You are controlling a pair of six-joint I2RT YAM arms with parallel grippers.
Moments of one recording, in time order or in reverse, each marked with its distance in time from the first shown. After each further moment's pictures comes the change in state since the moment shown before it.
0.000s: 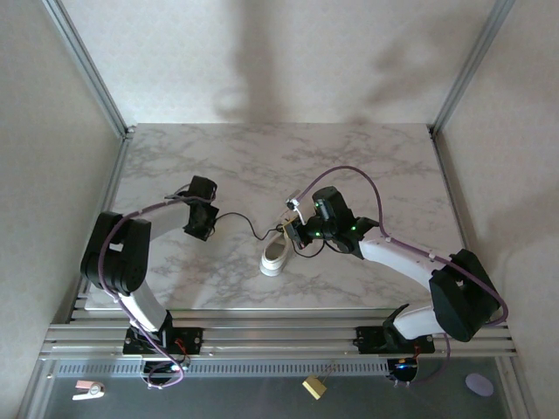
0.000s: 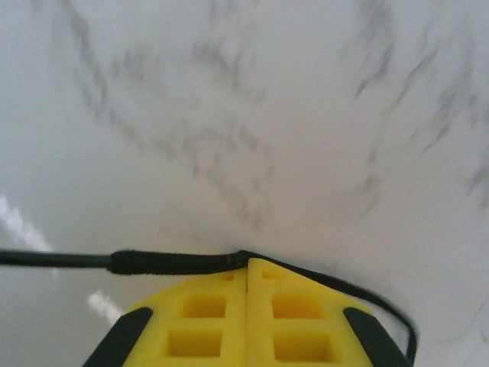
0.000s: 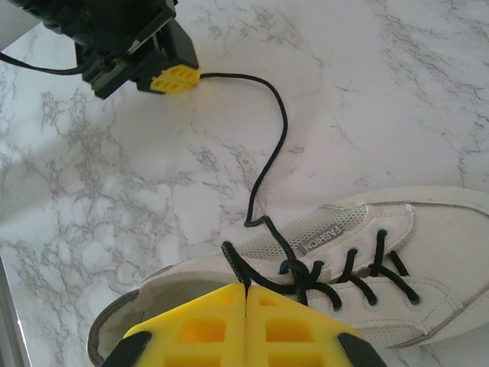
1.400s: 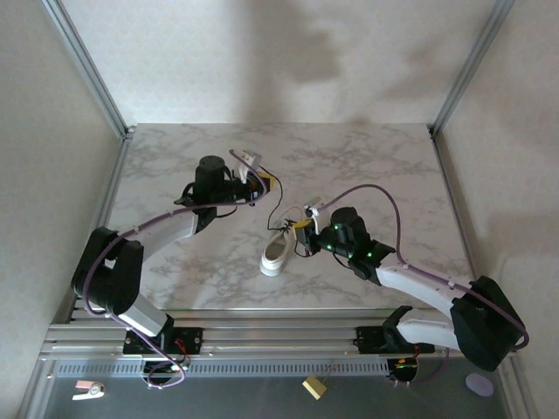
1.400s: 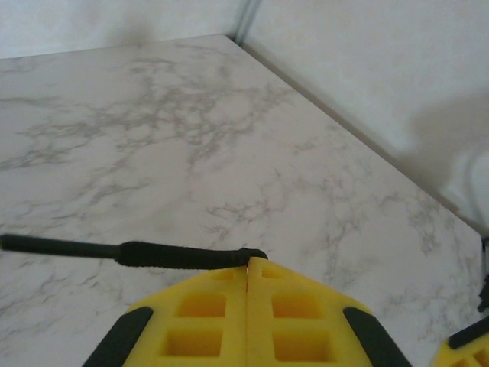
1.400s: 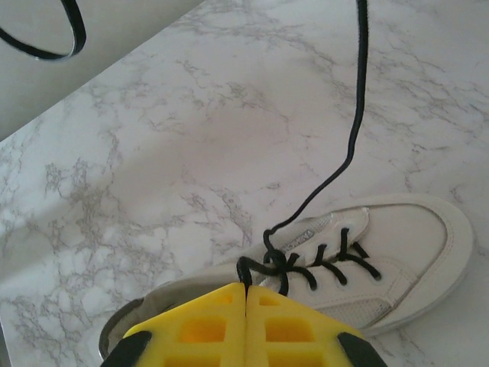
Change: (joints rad) left arm -0.199 -0.129 0.042 0.702 0.720 1.176; right arm 0.014 -0.216 -0.289 0.326 0.111 0.145
